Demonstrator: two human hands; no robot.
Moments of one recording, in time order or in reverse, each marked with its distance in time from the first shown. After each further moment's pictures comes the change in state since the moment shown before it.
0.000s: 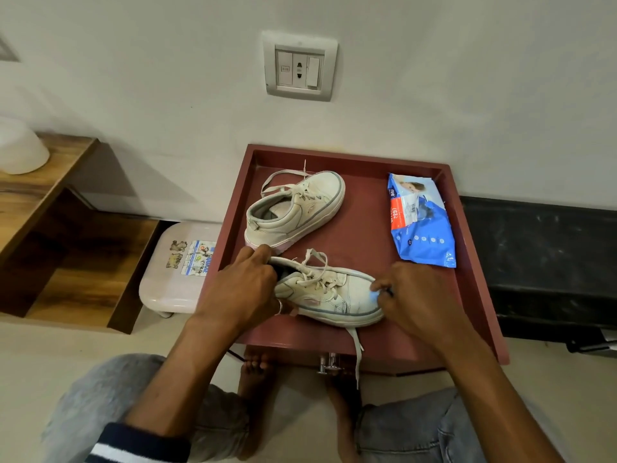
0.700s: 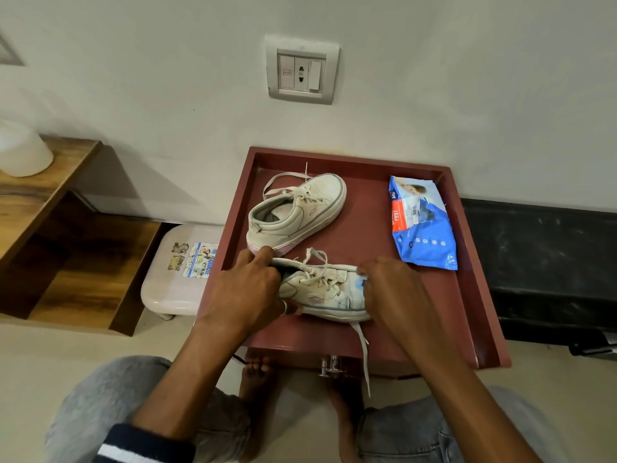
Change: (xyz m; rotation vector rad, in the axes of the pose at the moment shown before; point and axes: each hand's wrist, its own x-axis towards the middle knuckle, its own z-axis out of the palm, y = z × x) left_hand -0.001 0.009 -0.003 0.097 -0.019 -0.060; right_hand 0.016 -0.024 0.021 -0.134 0.095 -0.014
